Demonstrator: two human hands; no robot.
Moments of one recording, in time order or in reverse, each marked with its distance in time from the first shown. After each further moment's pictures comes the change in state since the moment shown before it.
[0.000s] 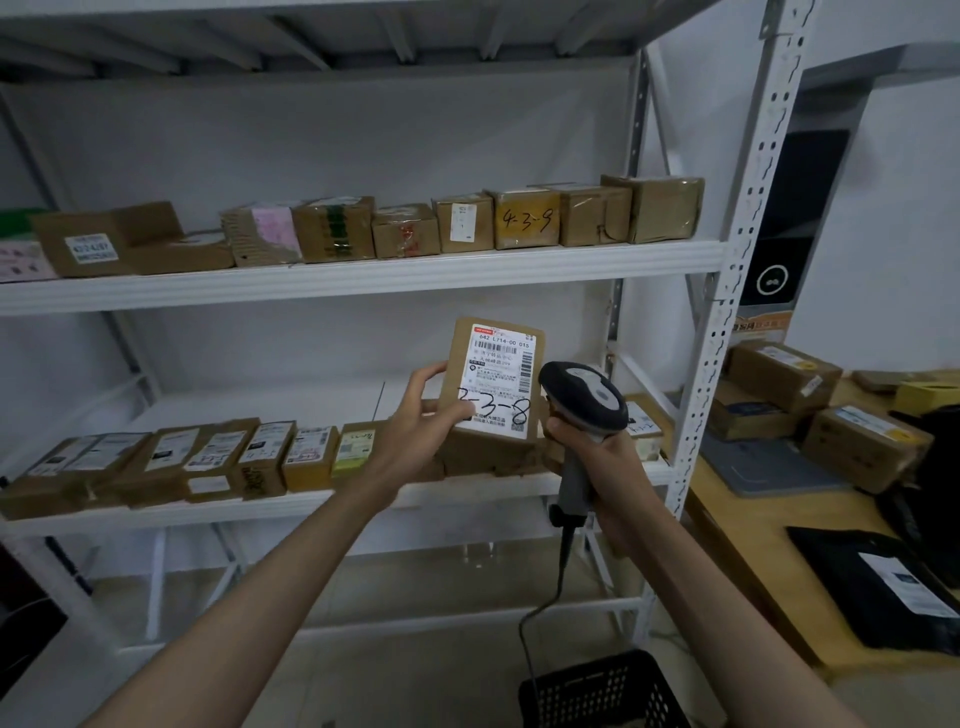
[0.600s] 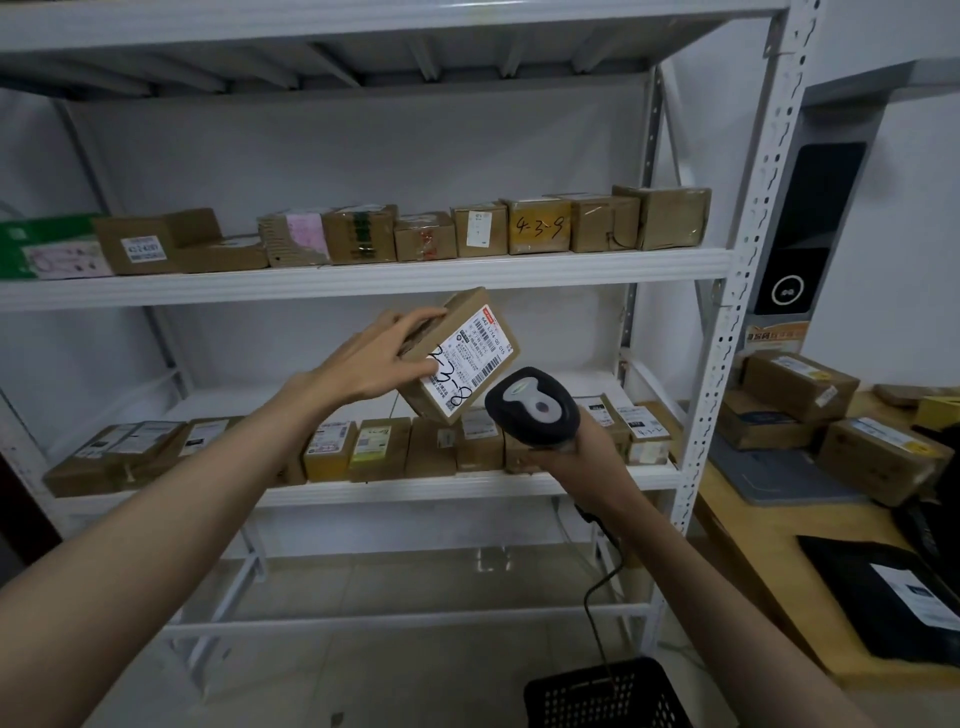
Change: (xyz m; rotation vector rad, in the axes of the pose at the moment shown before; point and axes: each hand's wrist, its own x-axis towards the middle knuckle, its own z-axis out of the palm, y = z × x) left_hand 0.038 0.041 -0.086 0.829 -0.095 0.302; right_hand -0.020 -0.017 0.014 -0.648 -0.150 -0.279
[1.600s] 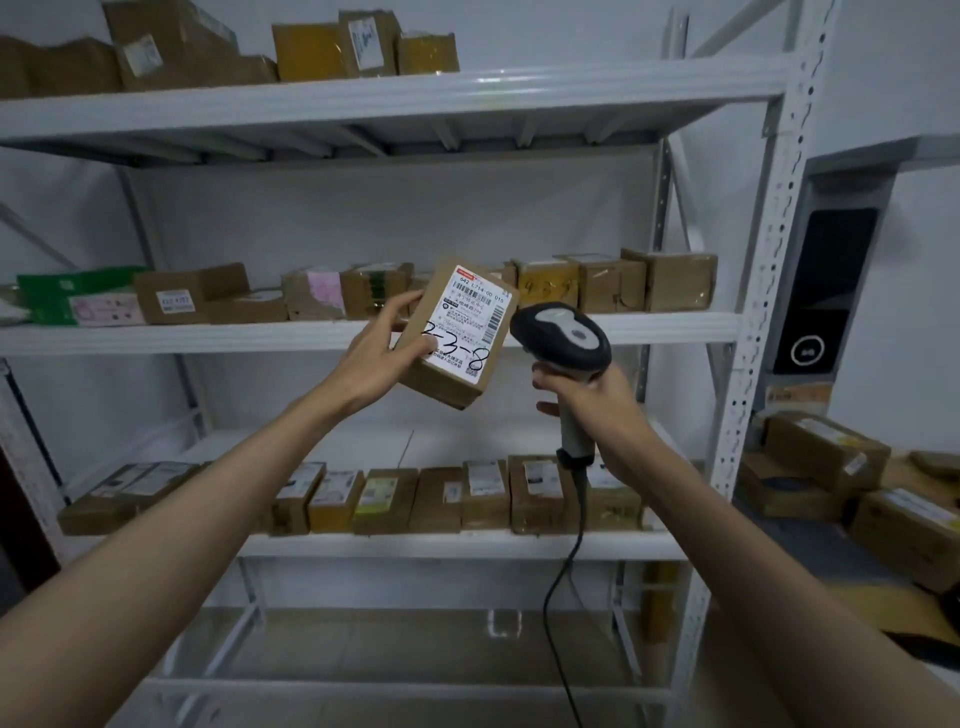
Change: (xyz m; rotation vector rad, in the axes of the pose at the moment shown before) left_hand 0.018 0.030 -0.041 -0.455 0.303 -0.041; right_hand 0.087 -0.059 -0.044 0.428 0.042 0.060
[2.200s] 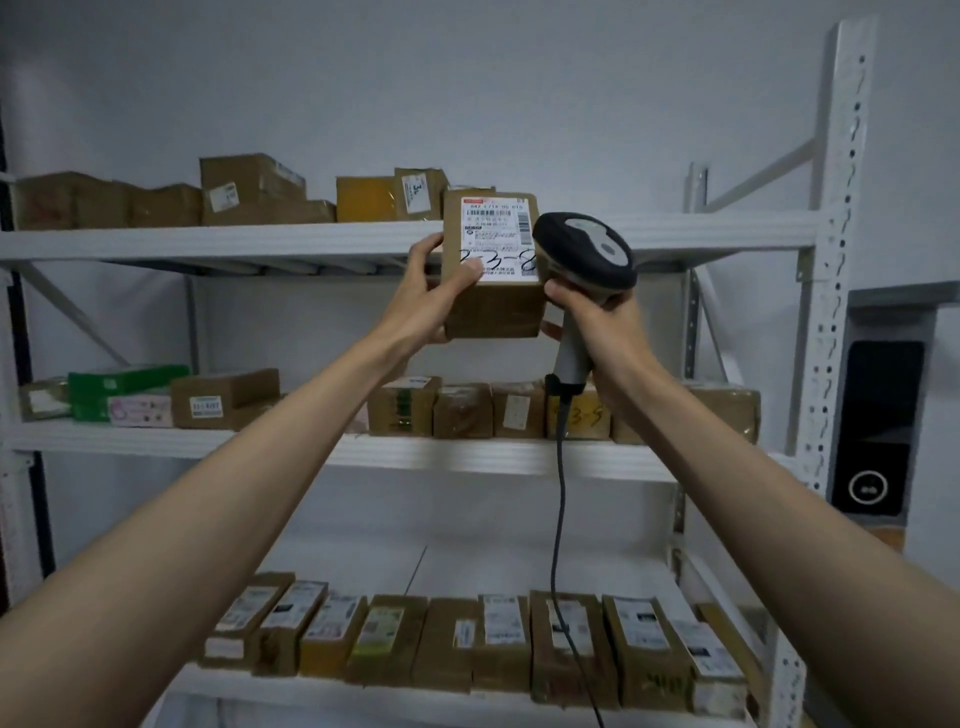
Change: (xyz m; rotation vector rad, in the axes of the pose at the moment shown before) left_hand 0.124 0.117 -0.065 -0.322 0.230 0.072; right_hand 0.124 -0.150 0.039 0.161 -0.023 -0.361
